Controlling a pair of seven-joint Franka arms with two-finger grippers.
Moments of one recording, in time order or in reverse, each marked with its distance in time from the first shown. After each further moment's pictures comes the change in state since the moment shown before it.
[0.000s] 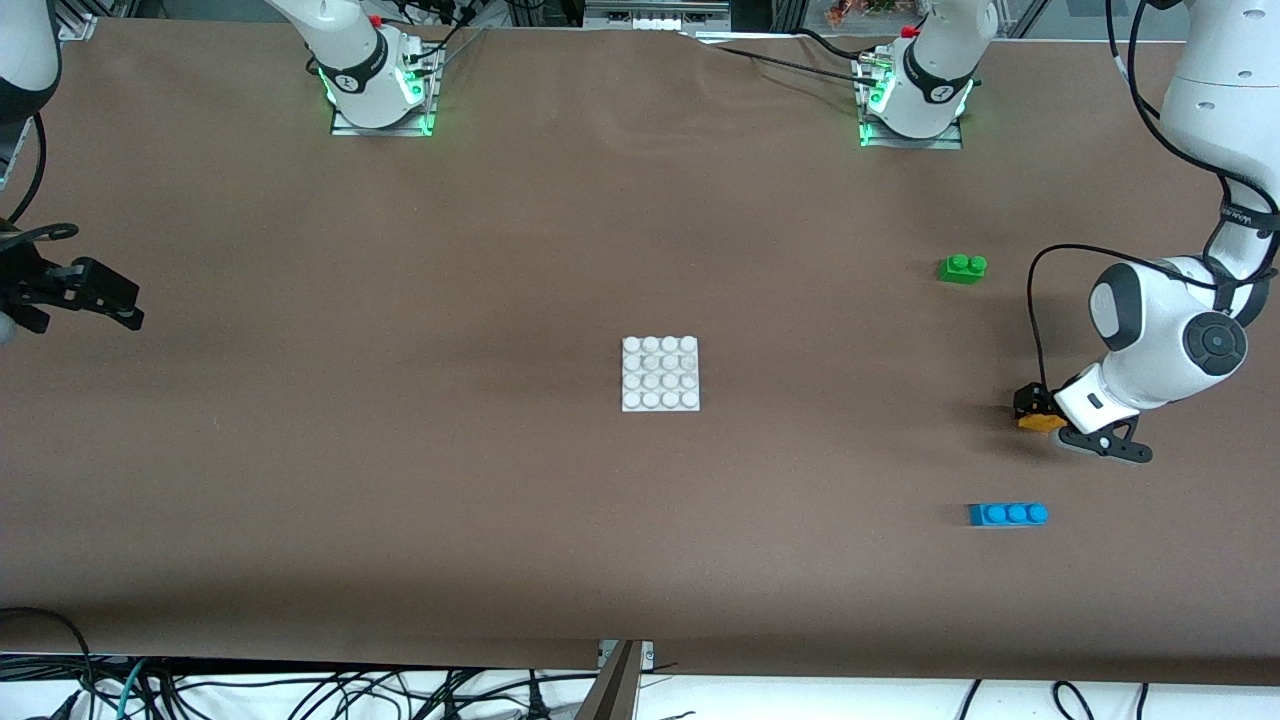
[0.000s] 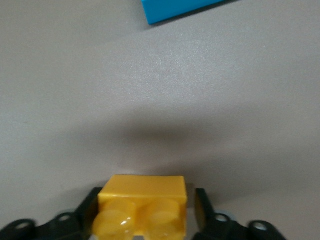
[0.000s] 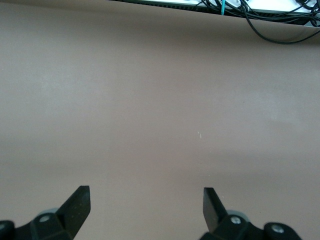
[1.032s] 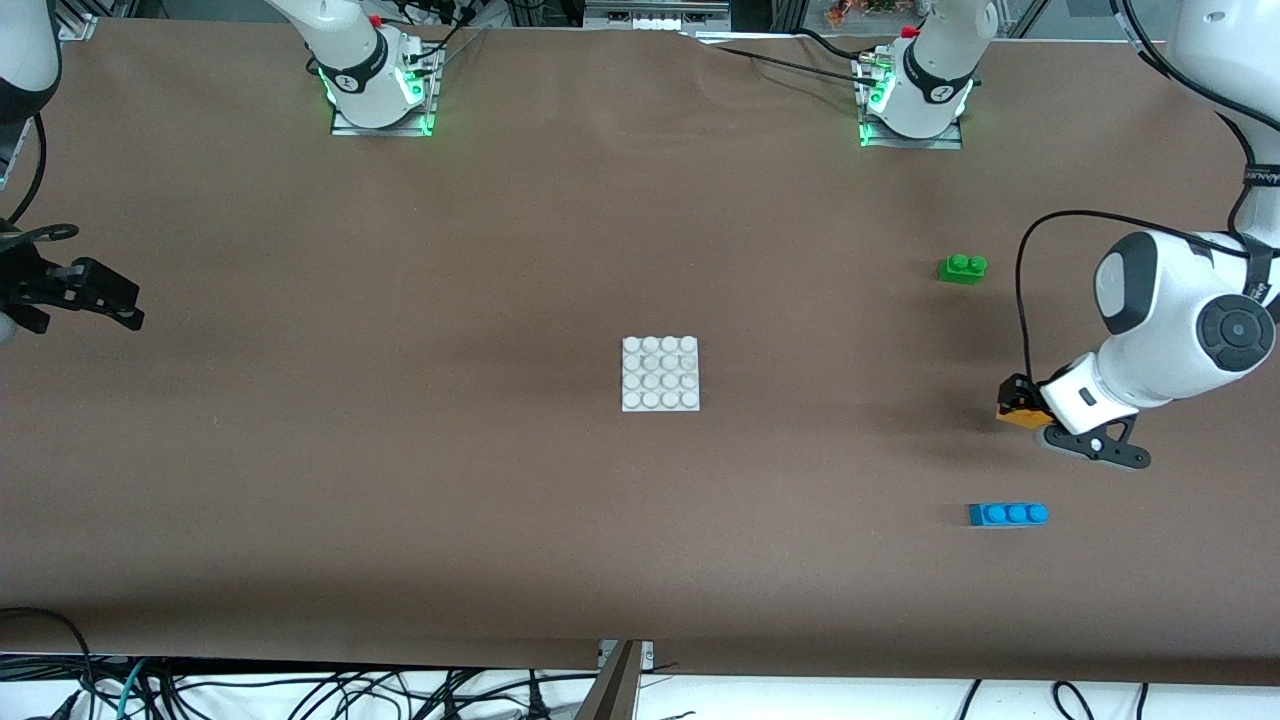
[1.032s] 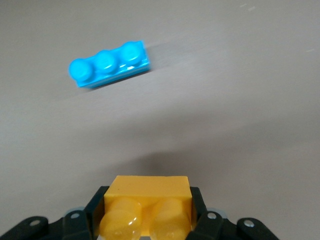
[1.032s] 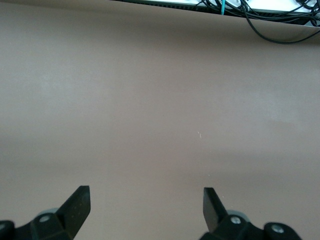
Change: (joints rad) left arm -0.023 -0.167 -0.191 0.104 -0.004 -0.333 -0.162; right arm 0.000 0.000 0.000 0.000 0.000 0.000 0.000
